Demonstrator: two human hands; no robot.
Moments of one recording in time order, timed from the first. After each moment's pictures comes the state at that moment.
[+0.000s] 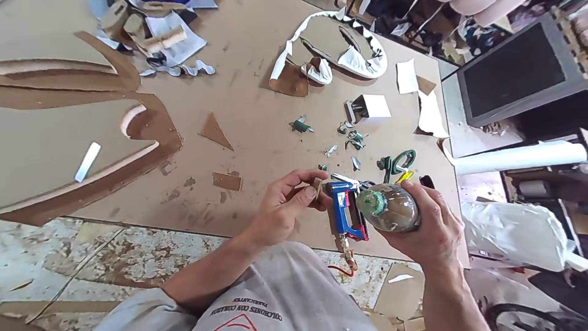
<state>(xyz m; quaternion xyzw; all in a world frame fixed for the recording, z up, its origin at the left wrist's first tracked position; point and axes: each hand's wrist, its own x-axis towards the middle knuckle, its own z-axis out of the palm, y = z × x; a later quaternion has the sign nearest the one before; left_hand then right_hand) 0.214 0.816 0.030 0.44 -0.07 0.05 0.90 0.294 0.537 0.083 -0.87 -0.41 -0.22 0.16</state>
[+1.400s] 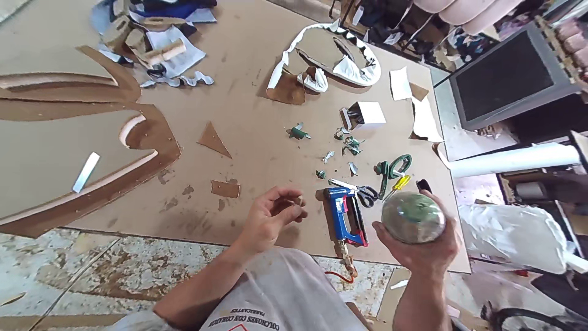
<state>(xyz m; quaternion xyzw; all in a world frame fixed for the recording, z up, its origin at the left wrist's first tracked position) 0.198 0.825 -0.008 0.49 0.00 0.07 0.87 0.279 0.523 0.058 -0.87 -0.30 -0.25 0.31</state>
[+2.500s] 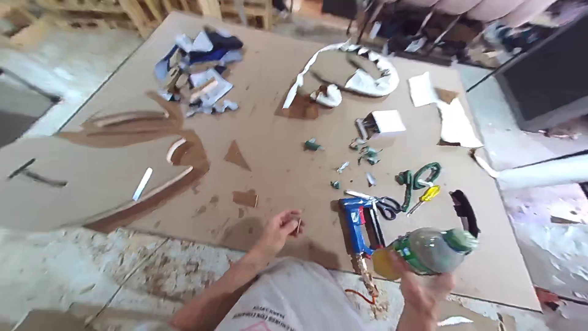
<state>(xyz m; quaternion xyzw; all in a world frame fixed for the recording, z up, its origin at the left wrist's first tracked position) 0.183 0.817 -0.076 0.58 0.16 -0.07 0.80 0.231 0.496 -0.027 -0.80 -0.05 -0.21 0.55</state>
